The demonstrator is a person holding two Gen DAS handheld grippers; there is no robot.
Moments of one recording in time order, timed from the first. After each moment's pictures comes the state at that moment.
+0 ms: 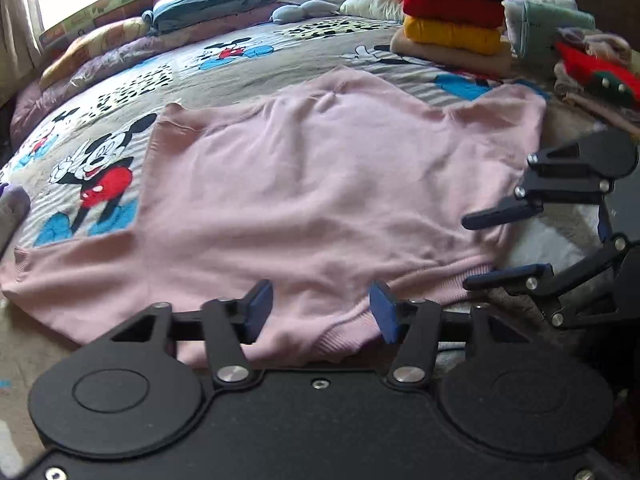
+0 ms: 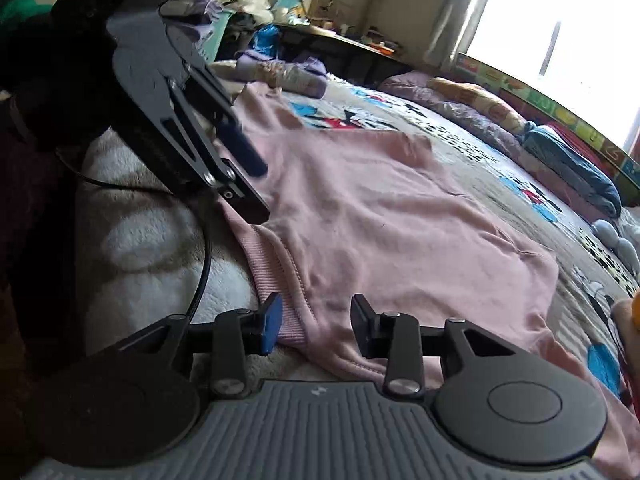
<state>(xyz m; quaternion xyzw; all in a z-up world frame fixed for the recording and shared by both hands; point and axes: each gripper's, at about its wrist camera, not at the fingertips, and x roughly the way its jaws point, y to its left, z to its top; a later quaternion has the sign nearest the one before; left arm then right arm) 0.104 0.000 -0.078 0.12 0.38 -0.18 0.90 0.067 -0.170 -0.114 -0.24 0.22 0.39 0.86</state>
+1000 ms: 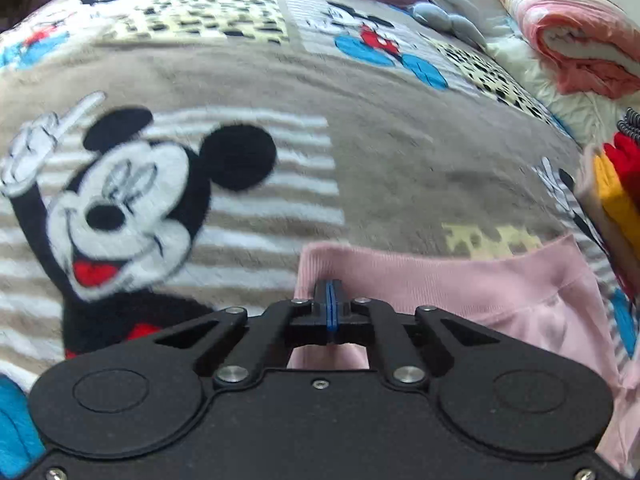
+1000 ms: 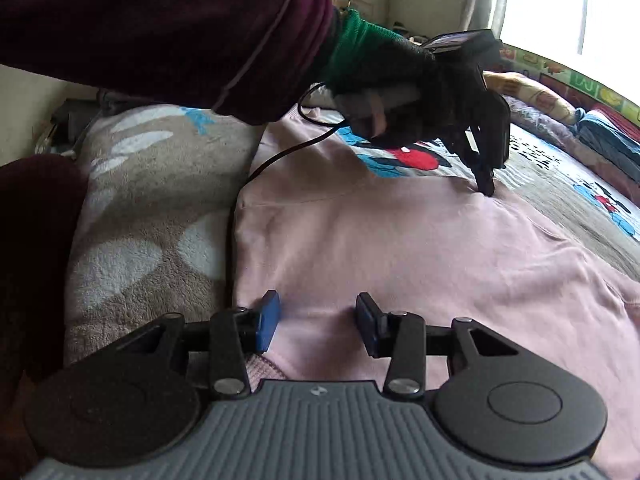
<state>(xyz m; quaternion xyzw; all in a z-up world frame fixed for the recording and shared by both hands) 0.418 0.115 -0.104 -0.07 0.45 -0.11 0.88 0.118 -0.055 -0.123 -0.18 0.25 0.45 0.84</state>
